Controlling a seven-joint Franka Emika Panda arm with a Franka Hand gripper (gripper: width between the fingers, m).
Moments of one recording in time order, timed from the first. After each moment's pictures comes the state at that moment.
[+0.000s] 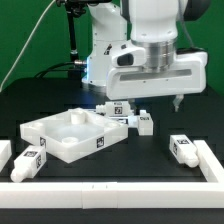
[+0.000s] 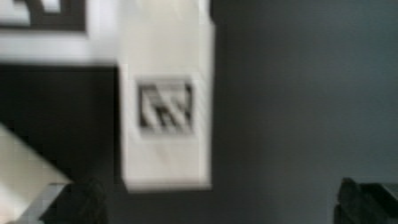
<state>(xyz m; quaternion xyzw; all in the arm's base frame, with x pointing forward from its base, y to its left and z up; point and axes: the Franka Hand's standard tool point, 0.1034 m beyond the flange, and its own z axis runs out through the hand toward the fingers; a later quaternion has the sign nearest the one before) 0.440 0.089 0.053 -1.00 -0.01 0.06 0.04</state>
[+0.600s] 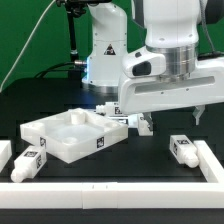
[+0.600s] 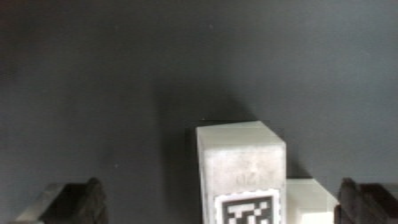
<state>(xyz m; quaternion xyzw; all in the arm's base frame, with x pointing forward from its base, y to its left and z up) 0.499 0.103 0.047 -1.00 -0.03 0.04 0.06</state>
